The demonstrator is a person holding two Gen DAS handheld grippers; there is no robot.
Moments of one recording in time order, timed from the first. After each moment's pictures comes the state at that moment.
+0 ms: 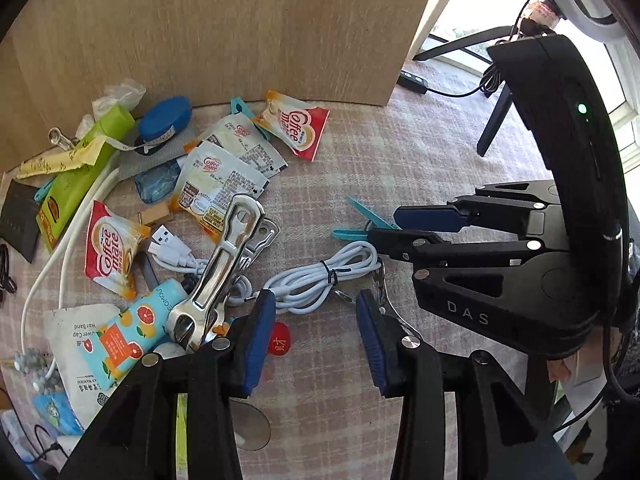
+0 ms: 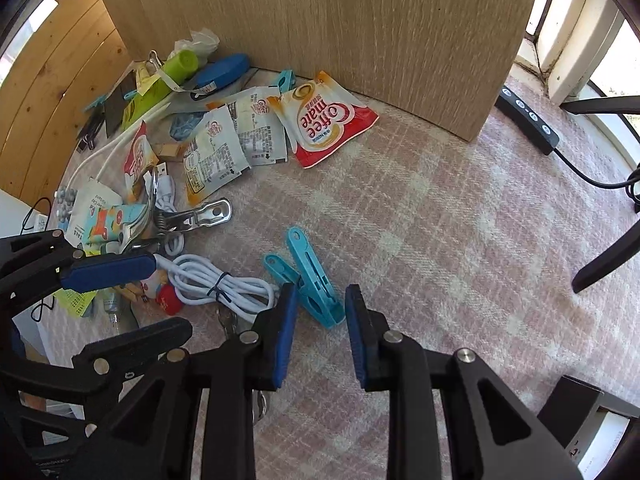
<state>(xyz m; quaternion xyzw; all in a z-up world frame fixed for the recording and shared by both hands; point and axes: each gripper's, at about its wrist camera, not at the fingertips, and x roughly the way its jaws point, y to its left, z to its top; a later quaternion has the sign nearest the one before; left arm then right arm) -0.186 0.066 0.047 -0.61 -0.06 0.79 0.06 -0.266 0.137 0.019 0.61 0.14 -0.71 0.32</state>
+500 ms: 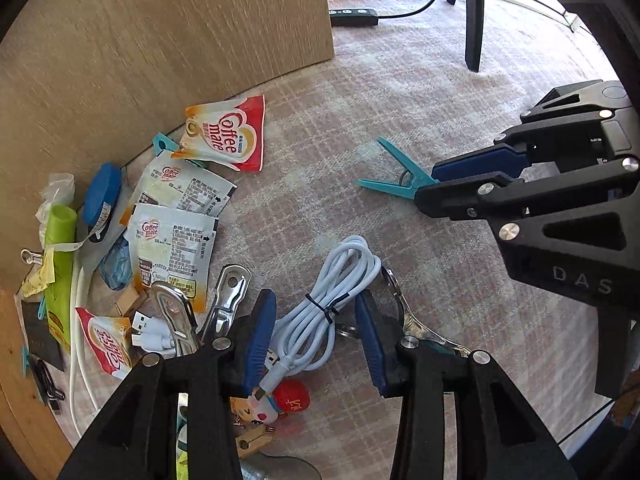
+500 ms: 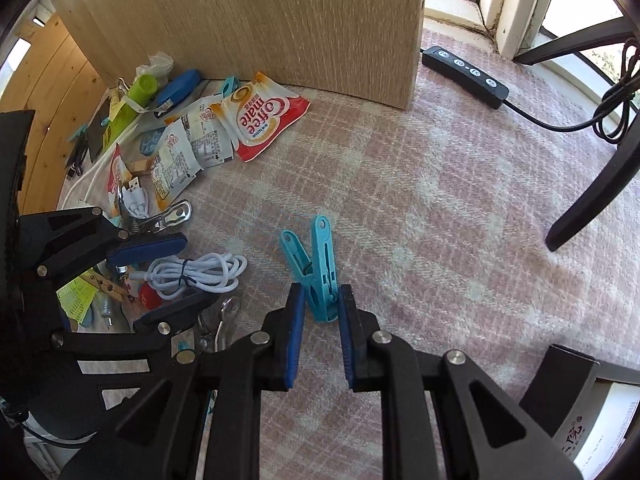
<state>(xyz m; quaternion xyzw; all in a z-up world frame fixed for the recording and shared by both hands) -0.226 0.103 0.007 -0.64 0.10 0.75 0.10 -0.279 0.176 0.017 0.63 0.09 -0.72 0.28</state>
